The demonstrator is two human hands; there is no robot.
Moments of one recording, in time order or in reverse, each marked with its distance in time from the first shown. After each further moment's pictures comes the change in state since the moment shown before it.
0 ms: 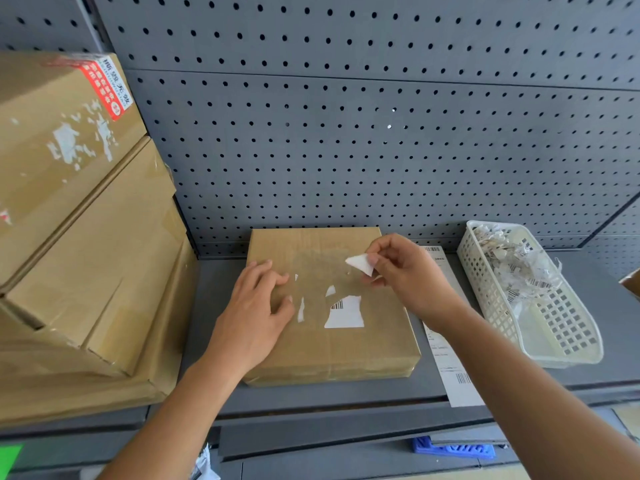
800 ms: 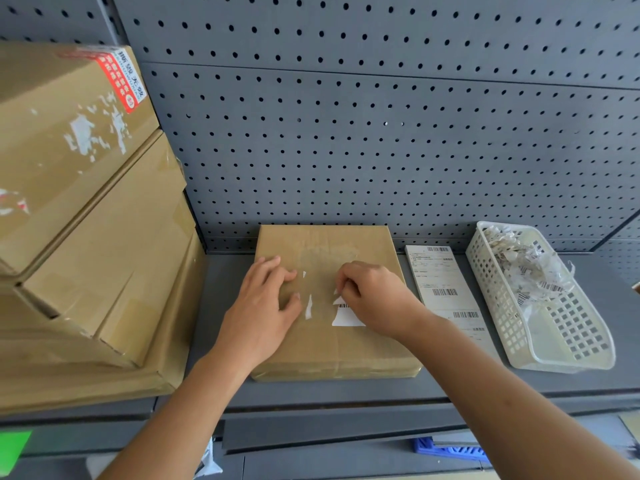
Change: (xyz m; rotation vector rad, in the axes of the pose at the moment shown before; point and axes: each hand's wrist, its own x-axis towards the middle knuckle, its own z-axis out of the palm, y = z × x) left_hand -0.001 0.001 0.000 0.010 0.009 0.010; right_hand 0.001 0.013 0.047 -0.678 -0.178 -0.234
